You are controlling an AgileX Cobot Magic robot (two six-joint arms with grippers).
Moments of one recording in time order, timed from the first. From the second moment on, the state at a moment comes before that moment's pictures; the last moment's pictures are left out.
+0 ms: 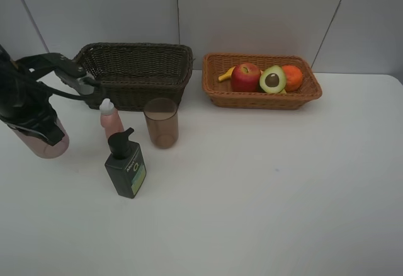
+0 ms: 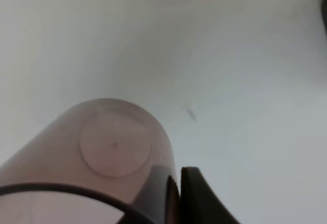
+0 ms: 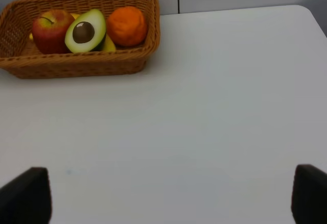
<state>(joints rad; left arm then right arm) -0.17 1.57 -0.88 -0.10 0.82 0.49 0.02 0.00 -0.52 -0.08 1.05 0.06</state>
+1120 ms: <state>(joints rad) -0.17 1.66 -1.22 -0.10 0.40 0.42 0.02 0.00 -0.52 -0.08 1.05 0.06</state>
